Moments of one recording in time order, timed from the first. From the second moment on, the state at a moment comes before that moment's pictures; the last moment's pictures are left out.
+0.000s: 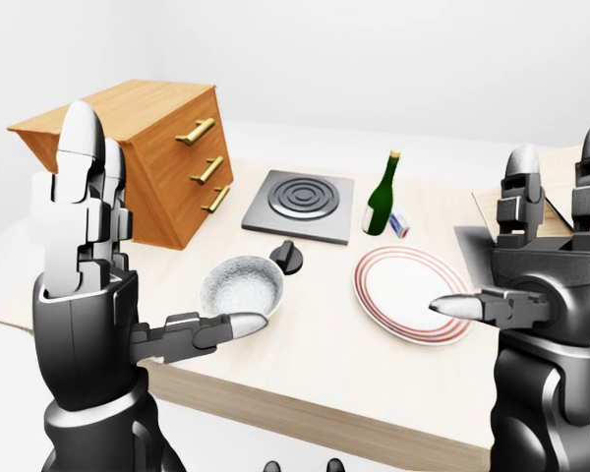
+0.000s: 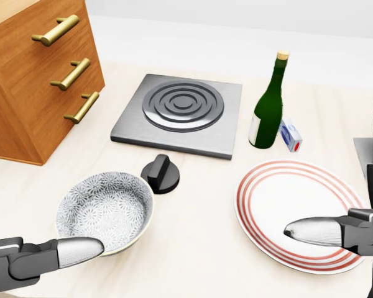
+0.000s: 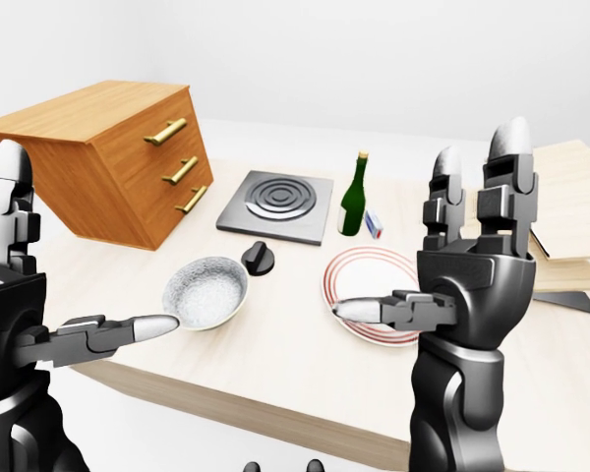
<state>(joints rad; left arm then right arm) 0.02 -0.24 0.11 -1.05 0.47 0.09 -0.34 0.00 -0.05 -0.21 -0.82 0.39 0.09 -0.01</state>
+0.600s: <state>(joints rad) 0.01 -0.28 0.13 -1.05 0.49 0.09 -0.38 -0.02 -0.03 0.07 -0.58 -0.08 0.09 0.07</state>
